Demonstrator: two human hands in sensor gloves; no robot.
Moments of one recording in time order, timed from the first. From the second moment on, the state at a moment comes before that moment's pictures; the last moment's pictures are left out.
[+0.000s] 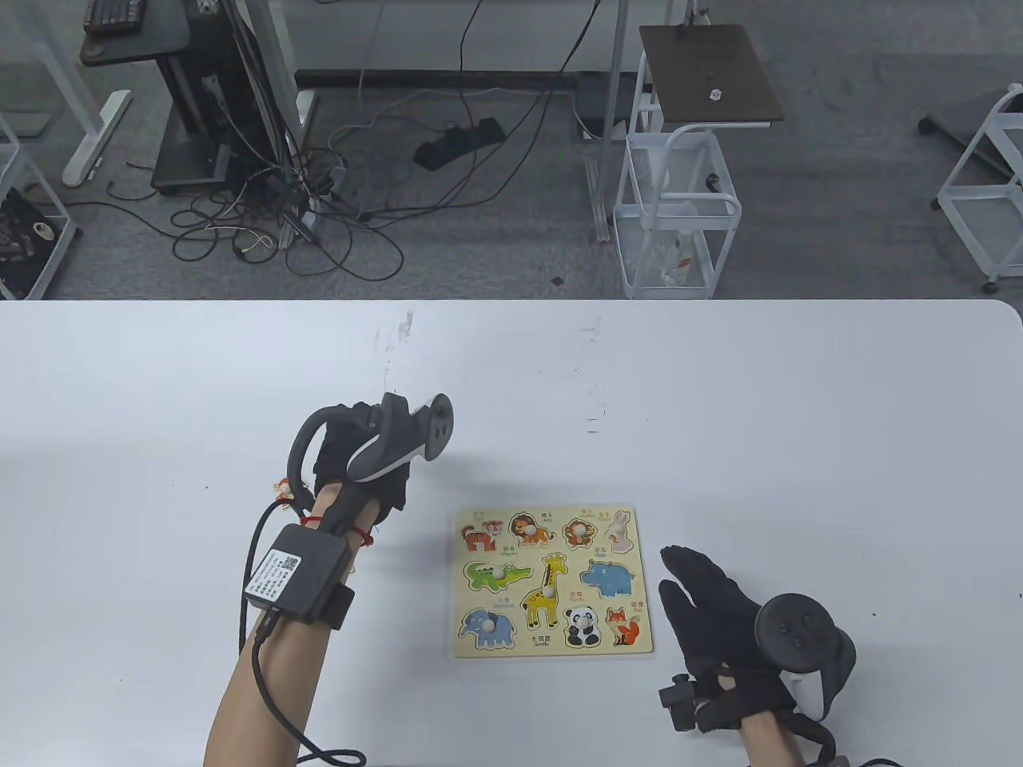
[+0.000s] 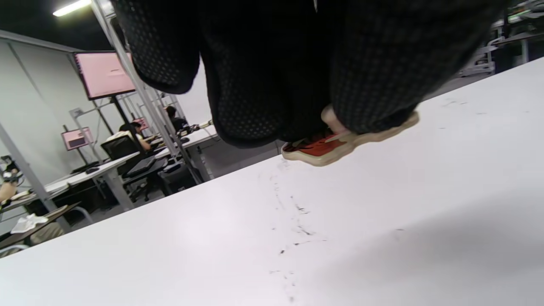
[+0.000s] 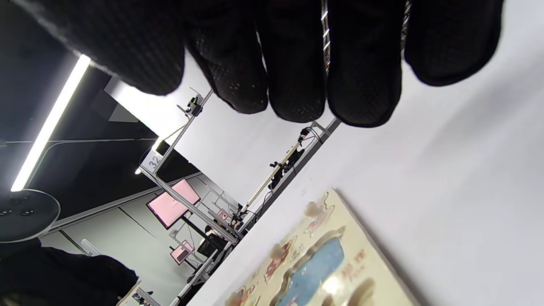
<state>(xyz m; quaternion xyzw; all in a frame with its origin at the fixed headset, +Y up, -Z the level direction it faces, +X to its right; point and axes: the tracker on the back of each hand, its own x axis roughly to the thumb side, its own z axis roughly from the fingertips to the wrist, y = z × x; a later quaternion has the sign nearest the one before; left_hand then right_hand) -0.153 -0.651 -0.385 -0.02 -0.06 -0.17 0.98 0.220 -0.749 -0.223 -0.01 -0.10 0.88 0.46</state>
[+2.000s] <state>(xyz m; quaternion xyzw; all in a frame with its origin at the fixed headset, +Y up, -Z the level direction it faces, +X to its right) -0.058 -0.727 -0.337 -0.07 -0.19 -0.23 0.95 0.223 -0.743 -0.218 0.00 -0.11 0.88 0.46</state>
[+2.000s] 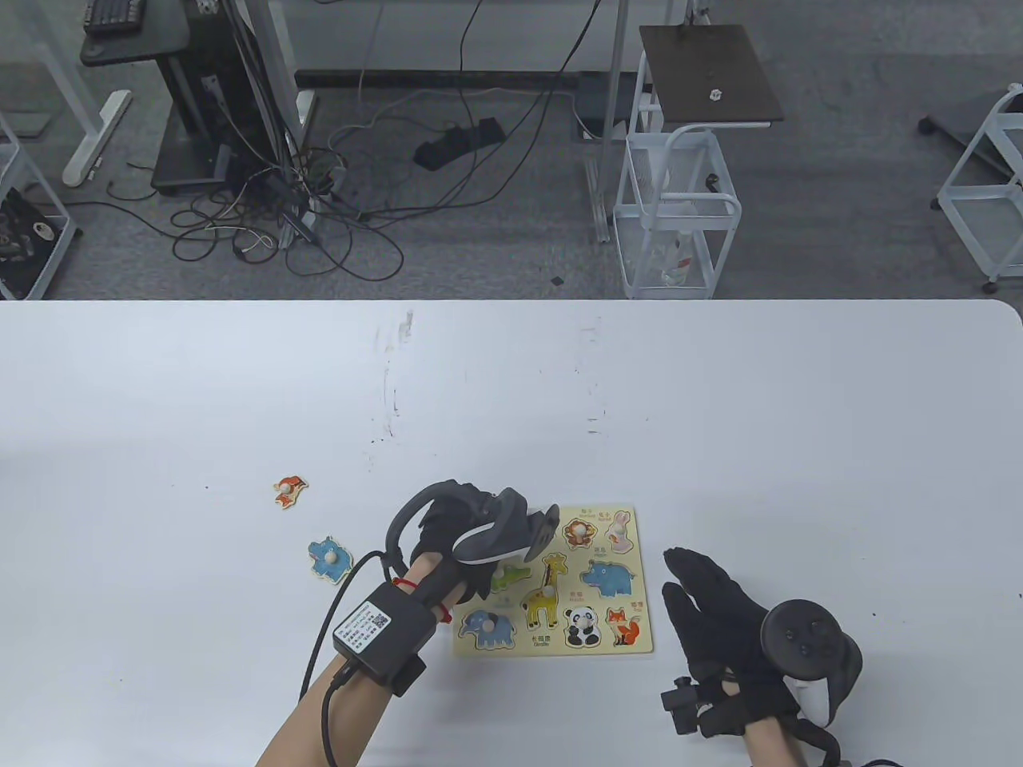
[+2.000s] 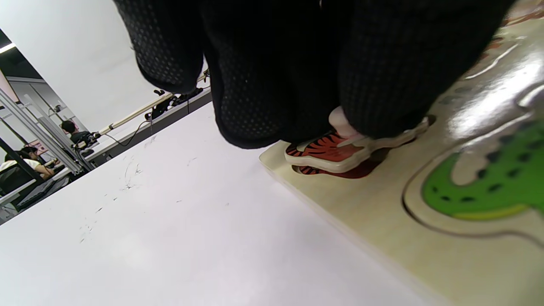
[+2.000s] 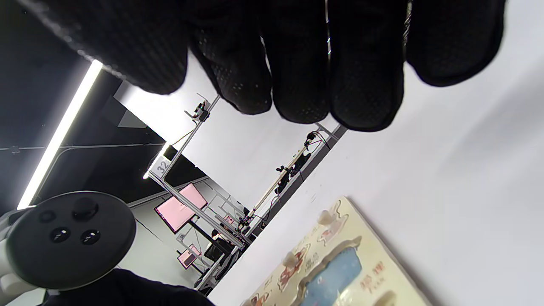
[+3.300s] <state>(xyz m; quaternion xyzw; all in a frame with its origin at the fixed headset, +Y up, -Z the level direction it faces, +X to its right) -0.228 -0.729 -0.300 -0.10 -0.04 -0.21 0.97 0.217 -0.744 -0.215 0.01 -0.10 0.89 0.45</state>
